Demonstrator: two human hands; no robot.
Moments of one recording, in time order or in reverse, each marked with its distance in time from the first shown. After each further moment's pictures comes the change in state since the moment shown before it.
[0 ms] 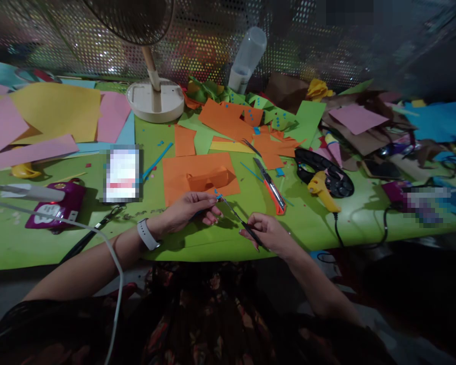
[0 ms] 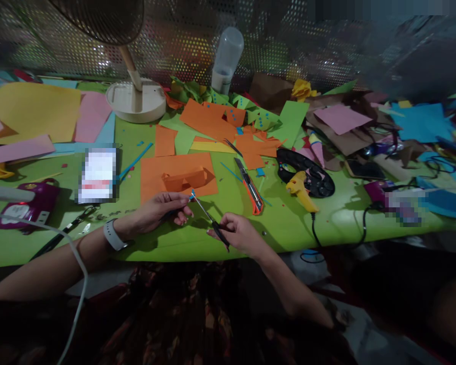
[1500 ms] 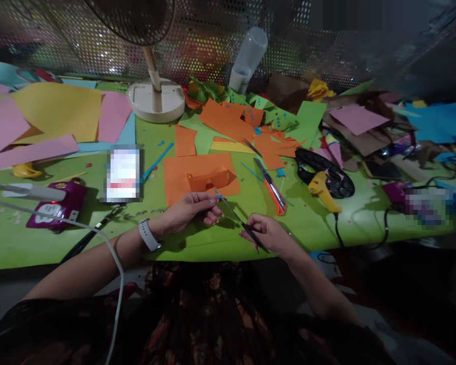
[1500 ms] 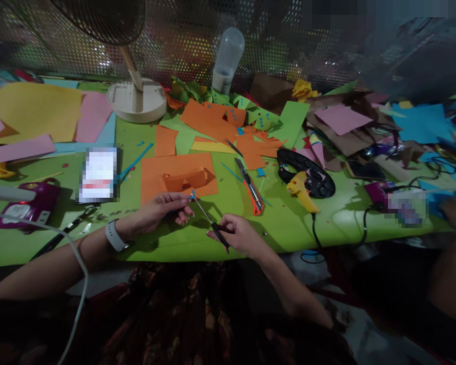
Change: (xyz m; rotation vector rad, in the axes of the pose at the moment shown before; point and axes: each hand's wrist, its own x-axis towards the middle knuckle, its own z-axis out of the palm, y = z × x) left_hand 0.002 -0.004 -0.001 -0.028 -0.009 0.020; right_hand -0.002 -0.008 0.003 0.001 -0.021 0.030
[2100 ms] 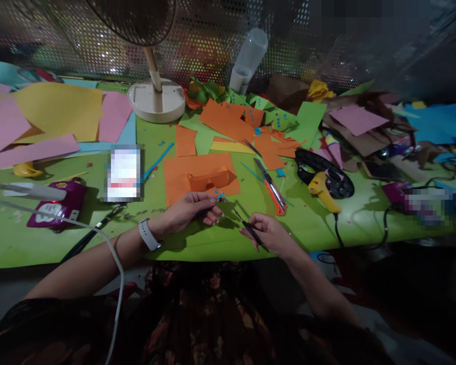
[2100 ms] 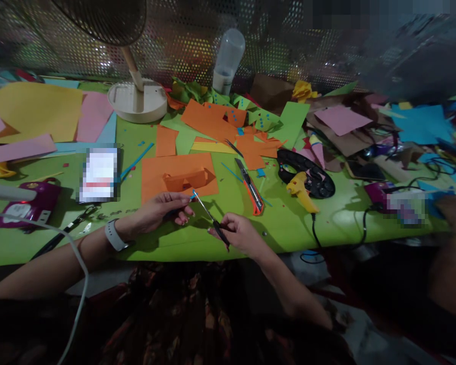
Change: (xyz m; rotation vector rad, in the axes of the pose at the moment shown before) left_hand -0.001 0.002 0.002 -0.012 0.015 -0.030; right_hand 0.000 0.004 -0.001 0.024 0.030 -0.021
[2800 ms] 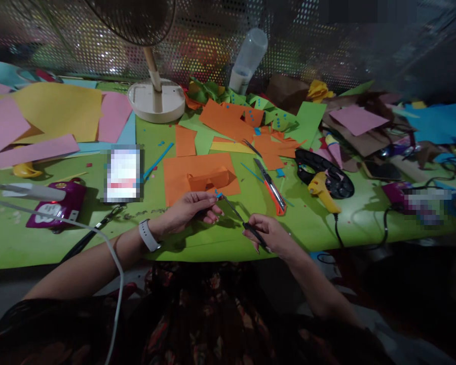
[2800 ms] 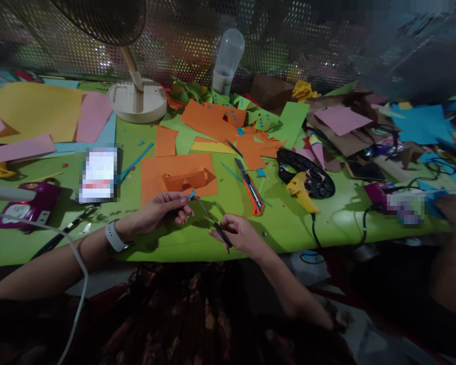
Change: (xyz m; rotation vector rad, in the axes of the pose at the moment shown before) left_hand -0.001 0.000 0.002 0.004 0.031 0.044; right_hand -0.003 -0.007 -0.002 -0.029 -0.032 0.007
